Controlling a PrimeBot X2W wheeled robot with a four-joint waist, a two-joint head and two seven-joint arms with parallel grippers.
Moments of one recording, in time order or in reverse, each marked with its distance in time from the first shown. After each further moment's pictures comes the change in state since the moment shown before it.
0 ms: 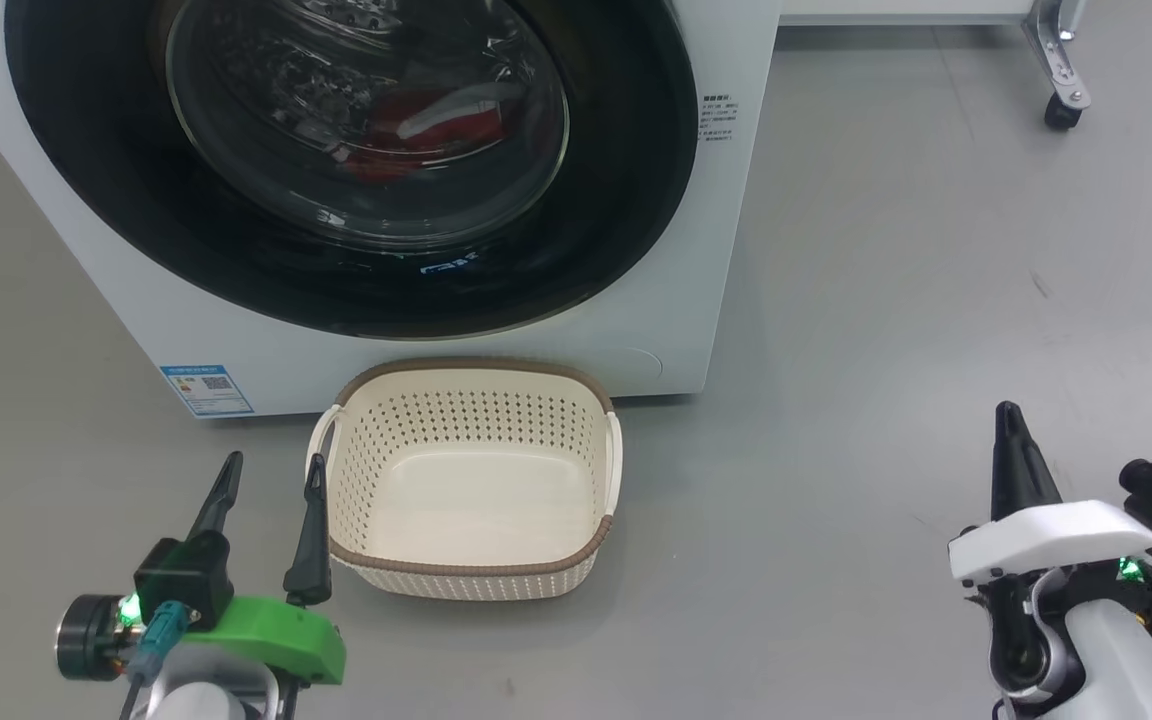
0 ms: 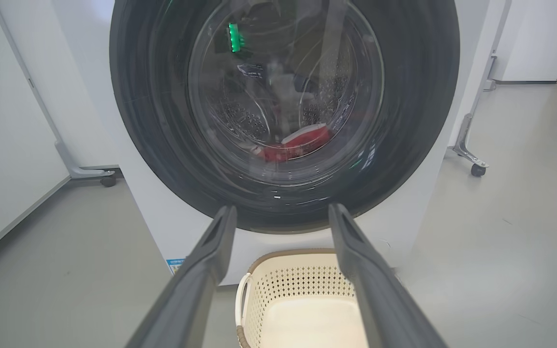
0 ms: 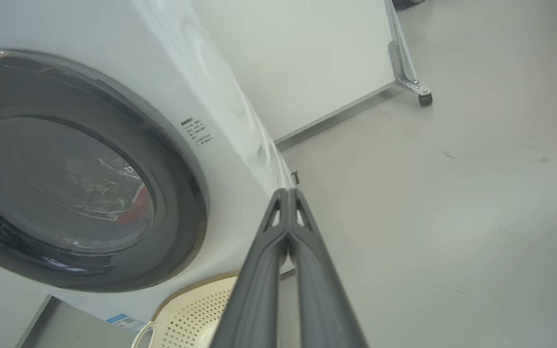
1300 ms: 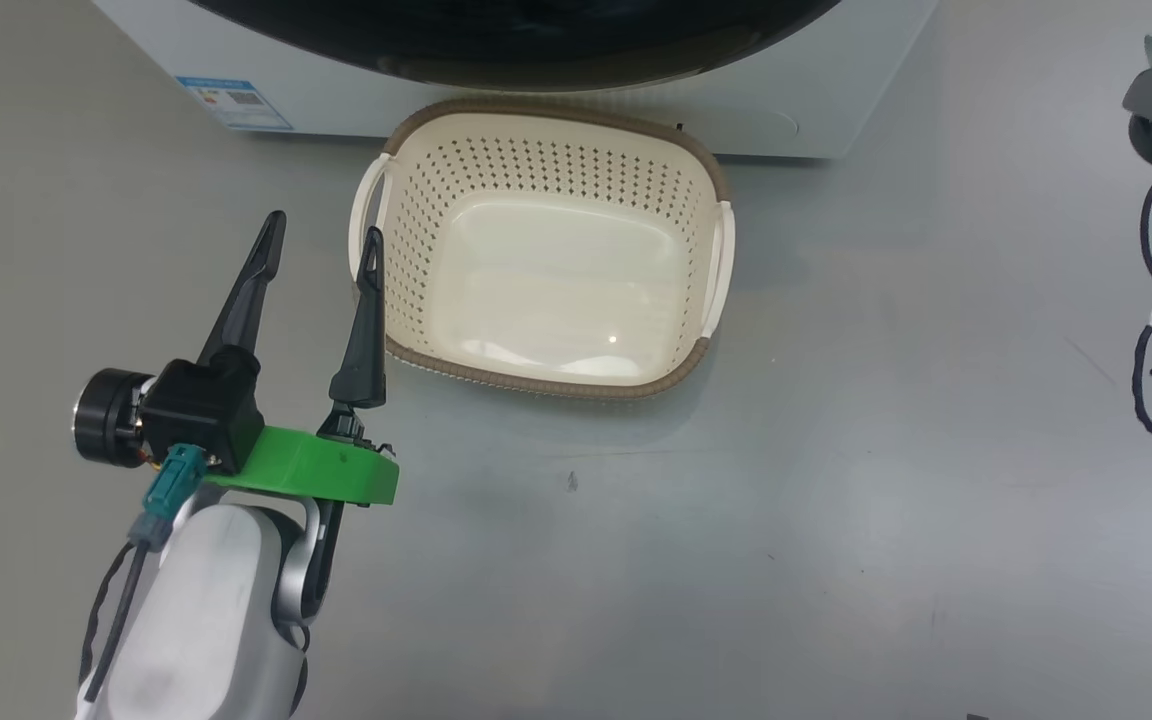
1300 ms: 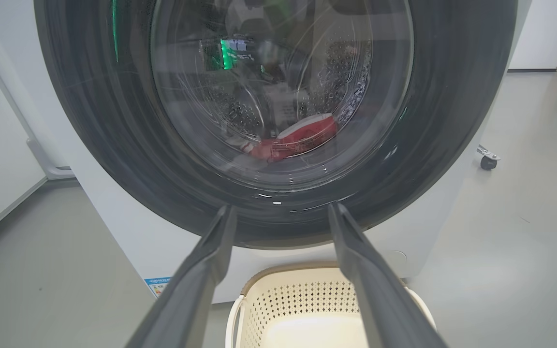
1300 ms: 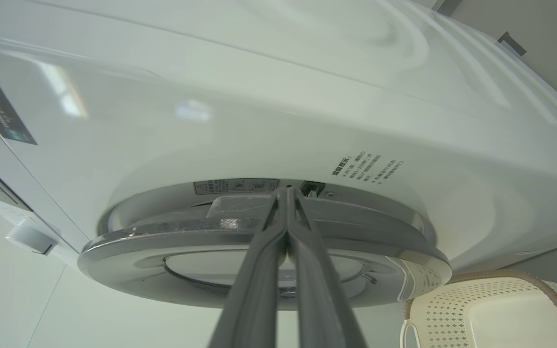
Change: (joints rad) left arm -0.255 -0.064 -0.021 -0.128 0.064 -0.052 -0.001; right arm -0.730 -0.044 -0.188 -0.009 0.689 -0.044 0.578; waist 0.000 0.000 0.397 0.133
